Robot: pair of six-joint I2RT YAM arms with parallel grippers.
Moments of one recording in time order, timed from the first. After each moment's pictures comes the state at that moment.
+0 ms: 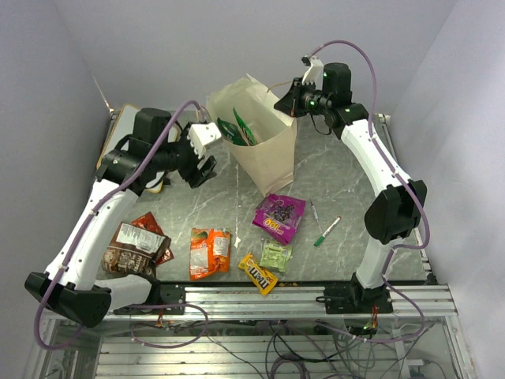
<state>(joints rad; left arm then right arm) -0.39 1.21 1.45 -0.84 0.47 0.53 0.30 1.87 1.87 -0.34 -0.52 0.25</state>
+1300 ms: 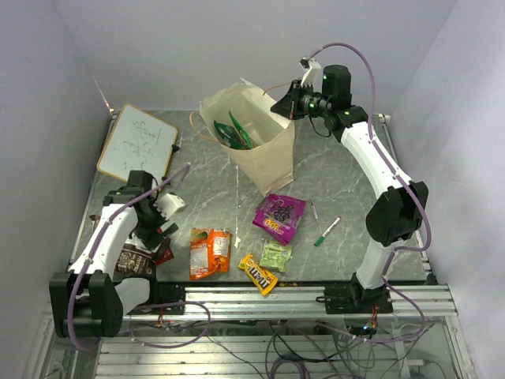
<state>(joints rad) -0.01 1.12 0.77 -1.00 0.02 0.83 0.31 1.85 1.82 -0.30 -0.58 0.28</state>
